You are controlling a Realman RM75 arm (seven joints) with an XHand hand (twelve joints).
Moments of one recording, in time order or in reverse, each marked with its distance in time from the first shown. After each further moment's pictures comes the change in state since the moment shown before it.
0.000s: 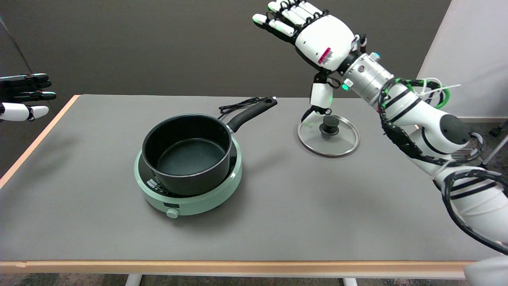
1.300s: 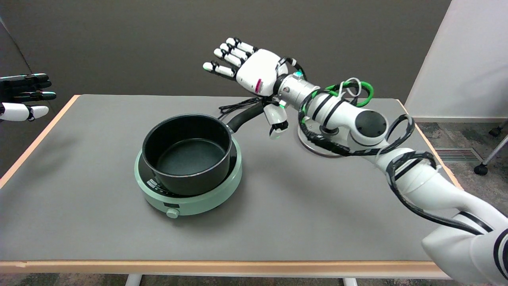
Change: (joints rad) arm 0.294 -0.121 -0.419 -0.307 -0.379 -0.118 0.078
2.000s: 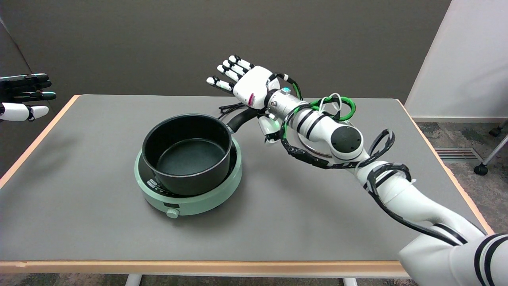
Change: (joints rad) arm -0.027 -0.153 0.051 -0.112 -0.287 -0.068 0.095
